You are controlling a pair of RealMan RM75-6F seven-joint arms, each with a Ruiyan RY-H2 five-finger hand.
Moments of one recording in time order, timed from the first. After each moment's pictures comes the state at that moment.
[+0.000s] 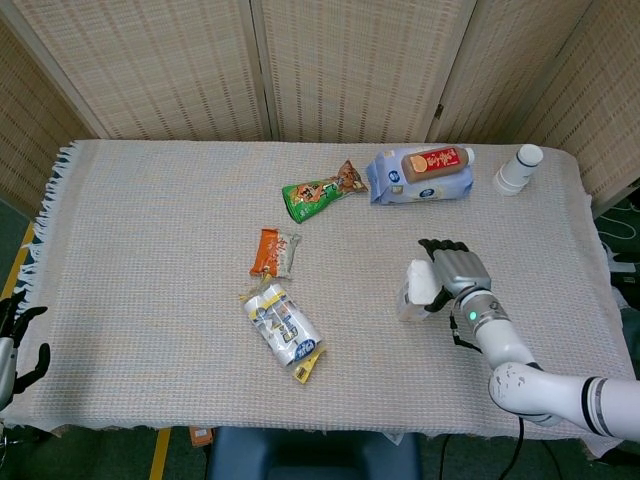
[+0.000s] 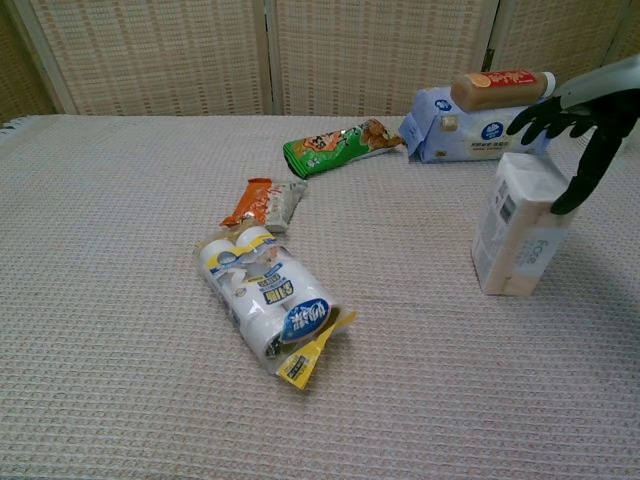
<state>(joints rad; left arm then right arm) -0.06 -1.09 -0.09 -1.65 1.39 1.49 0.03 1.04 -1.05 0.08 -1.93 -0.18 0.91 -0.55</state>
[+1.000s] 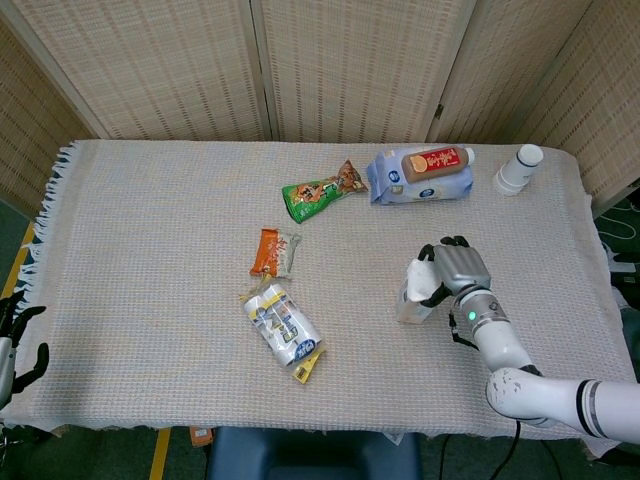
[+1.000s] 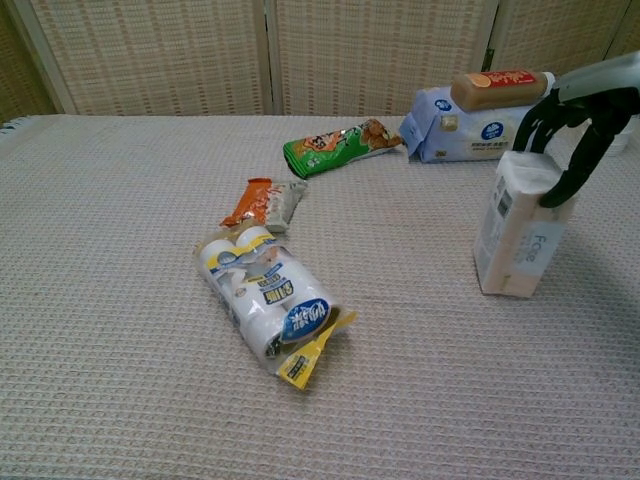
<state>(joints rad) -0.06 -1.09 -0.09 -1.65 1.39 1.49 0.02 1.00 -1.09 0.09 -1.92 -0.28 0.98 -0.51</state>
